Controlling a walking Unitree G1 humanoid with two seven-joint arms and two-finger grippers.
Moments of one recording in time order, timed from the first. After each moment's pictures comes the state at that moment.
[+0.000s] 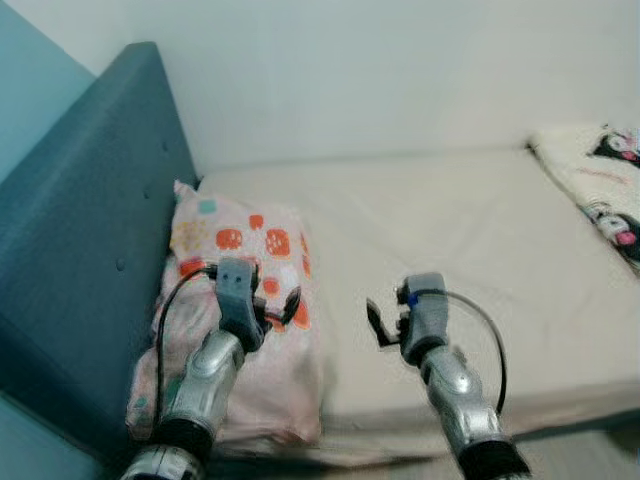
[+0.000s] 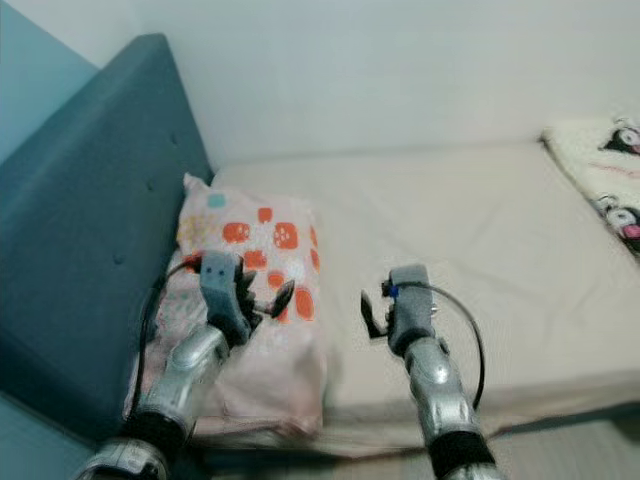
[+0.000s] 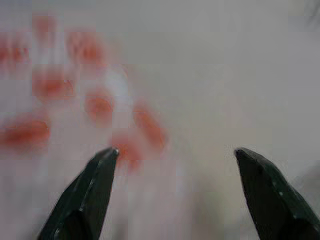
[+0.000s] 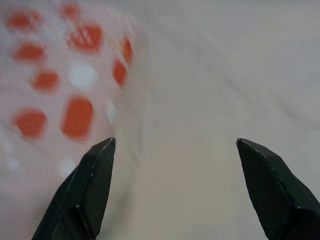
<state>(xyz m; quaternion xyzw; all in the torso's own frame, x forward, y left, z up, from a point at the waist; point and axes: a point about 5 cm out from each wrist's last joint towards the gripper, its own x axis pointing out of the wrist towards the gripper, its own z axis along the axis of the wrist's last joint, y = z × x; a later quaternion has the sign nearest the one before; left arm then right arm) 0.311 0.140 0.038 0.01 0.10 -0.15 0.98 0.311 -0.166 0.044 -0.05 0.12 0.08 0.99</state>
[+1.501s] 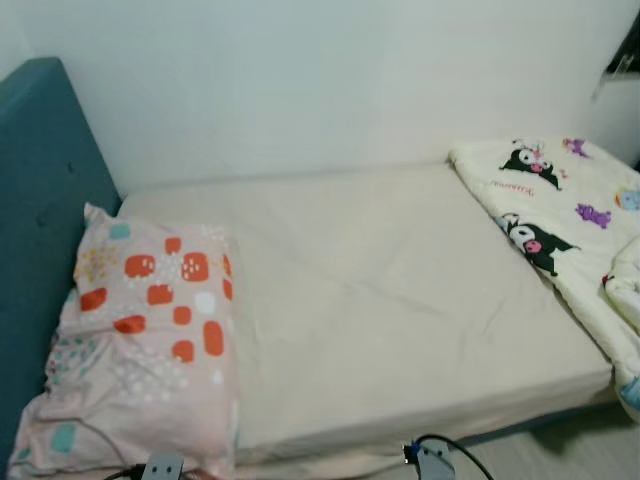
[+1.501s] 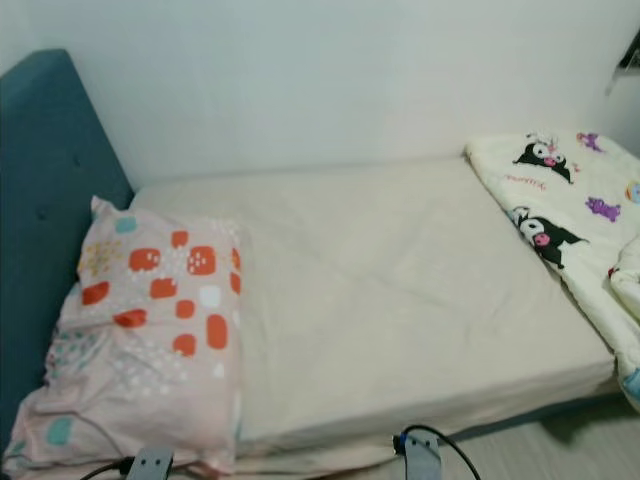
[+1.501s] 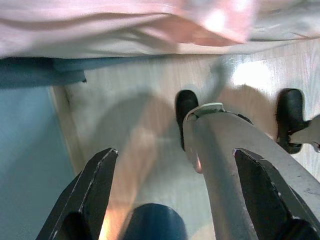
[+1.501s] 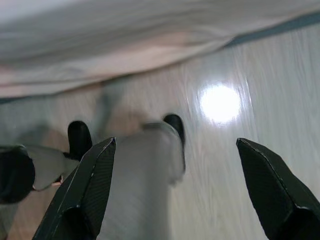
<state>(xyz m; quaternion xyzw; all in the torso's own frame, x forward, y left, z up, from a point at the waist) 0.158 0.211 -0.092 0.02 0.49 0.04 0.87 0.184 -0.177 -0.084 0.03 0.45 -0.01 0.89</state>
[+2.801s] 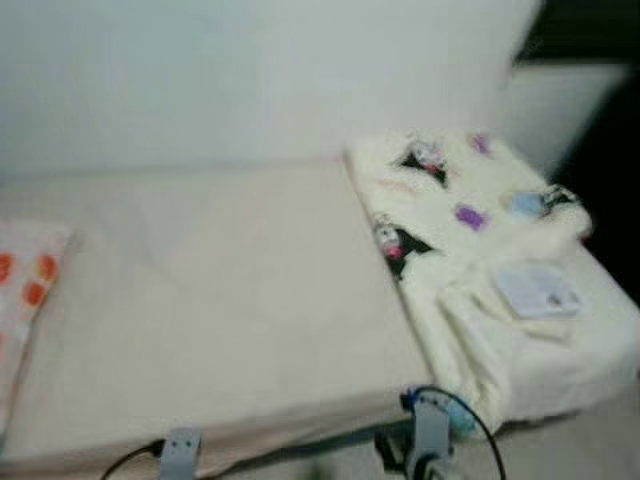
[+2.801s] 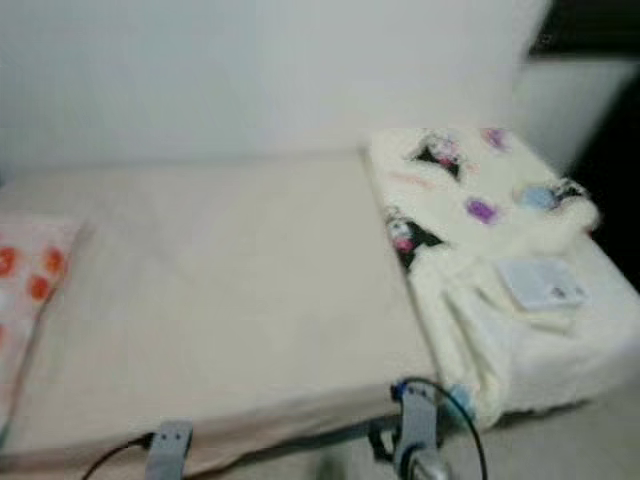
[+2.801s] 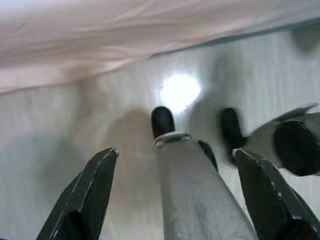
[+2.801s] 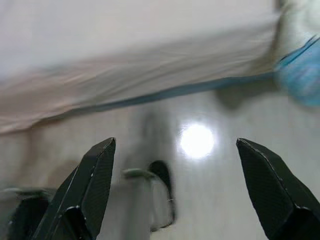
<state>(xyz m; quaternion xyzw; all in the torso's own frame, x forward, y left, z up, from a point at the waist) 0.190 0.185 -0.081 -0.01 0.46 0.01 0.89 0.224 -0.175 -0.061 0.03 0.38 0.01 0.92</state>
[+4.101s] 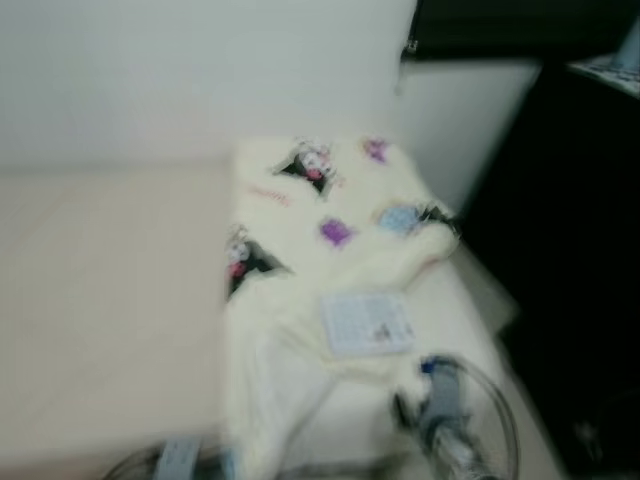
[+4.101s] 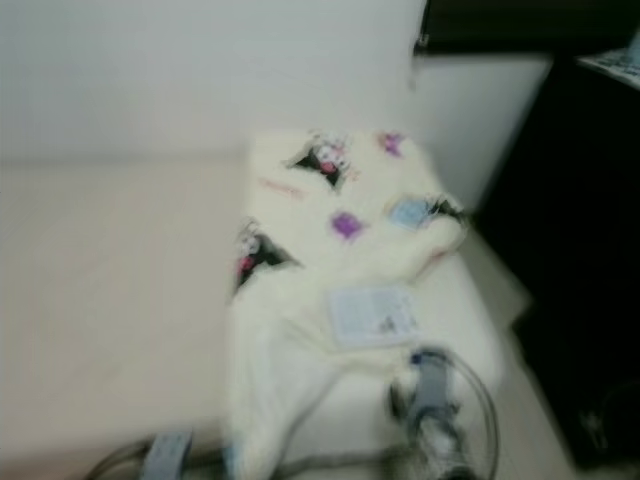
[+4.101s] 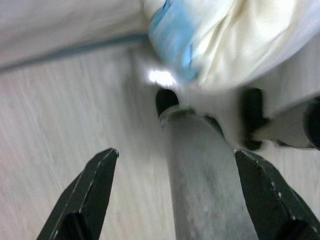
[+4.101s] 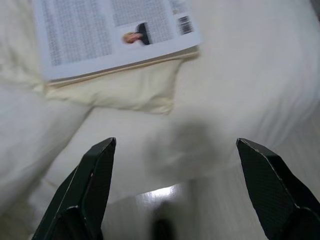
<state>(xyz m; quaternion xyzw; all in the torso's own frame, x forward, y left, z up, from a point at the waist) 0.171 0.191 -0.089 0.00 0.48 0.01 0.88 0.267 -0.177 -0.027 0.05 0.28 -0.04 0.96</state>
